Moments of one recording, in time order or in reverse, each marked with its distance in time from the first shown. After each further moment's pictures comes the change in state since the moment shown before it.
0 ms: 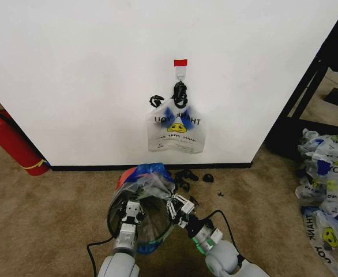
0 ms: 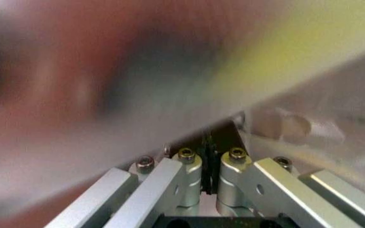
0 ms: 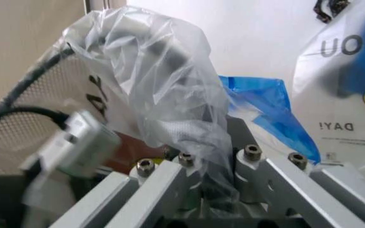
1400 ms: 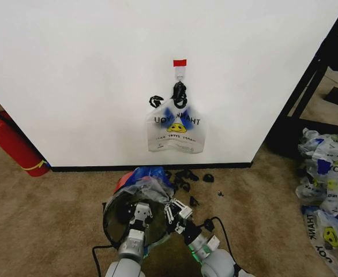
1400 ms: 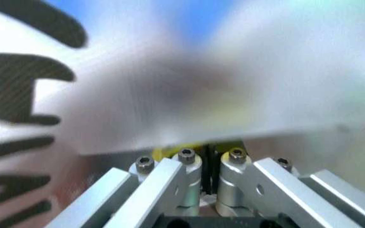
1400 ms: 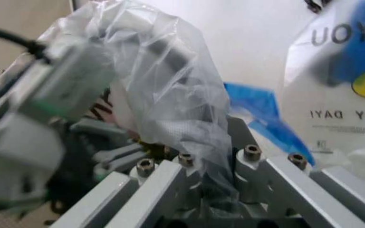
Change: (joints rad) left arm 0.030 -0.041 0.064 -0.048 0.099 -0.032 0.038; right arm -0.025 0.041 0.009 -0.032 -0.078 0.011 0.054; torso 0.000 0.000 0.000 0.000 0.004
